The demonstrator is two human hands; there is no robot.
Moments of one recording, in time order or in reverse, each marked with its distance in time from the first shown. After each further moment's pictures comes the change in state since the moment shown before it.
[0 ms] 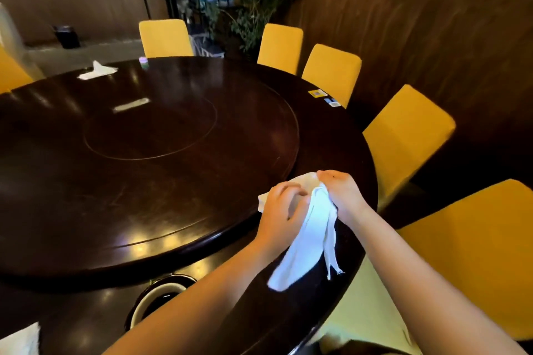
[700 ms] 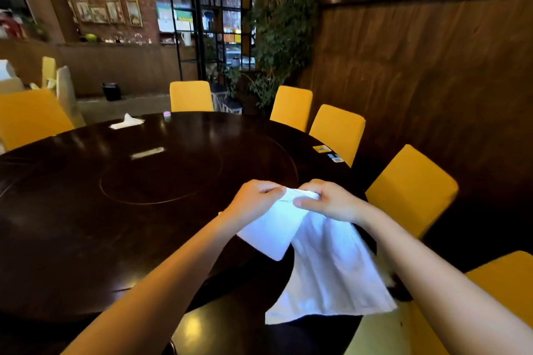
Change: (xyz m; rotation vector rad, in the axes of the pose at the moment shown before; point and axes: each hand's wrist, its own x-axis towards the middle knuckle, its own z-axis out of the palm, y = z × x) left_hand 0.092 0.084 -0.057 -0.010 -0.037 -0.110; right_hand 0.024 -0.106 -0.046 -0.810 -0.514 -0.594
